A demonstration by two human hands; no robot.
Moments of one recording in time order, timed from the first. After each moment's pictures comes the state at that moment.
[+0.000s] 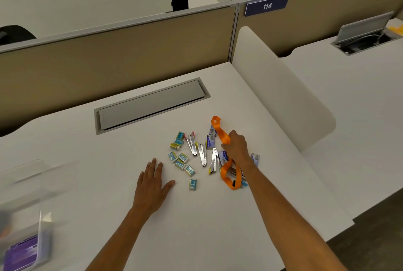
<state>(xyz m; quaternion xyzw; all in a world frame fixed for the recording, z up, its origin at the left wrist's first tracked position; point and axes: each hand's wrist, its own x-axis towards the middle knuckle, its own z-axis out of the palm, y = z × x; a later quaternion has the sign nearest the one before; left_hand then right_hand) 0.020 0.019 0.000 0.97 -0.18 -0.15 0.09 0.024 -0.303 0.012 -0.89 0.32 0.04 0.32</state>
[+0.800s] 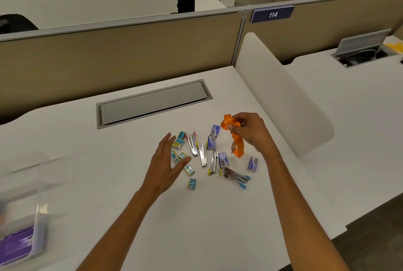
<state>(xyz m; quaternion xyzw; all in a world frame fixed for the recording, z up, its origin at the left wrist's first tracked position) 0.030 -0.030 0.076 0.90 -0.20 -0.09 0.39 0.007 -0.315 0.150 -0.86 0.24 -0.02 0.45</state>
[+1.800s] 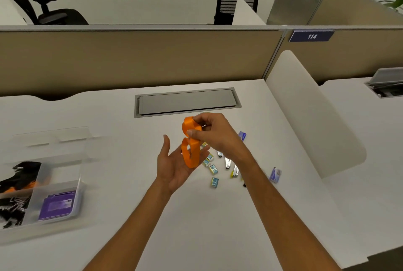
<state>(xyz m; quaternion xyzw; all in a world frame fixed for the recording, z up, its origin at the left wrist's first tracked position) 0.018 0.014 0.105 0.20 0.13 -0.35 0.91 0.022 -0.129 0.215 -0.85 0.04 0.07 0.52</state>
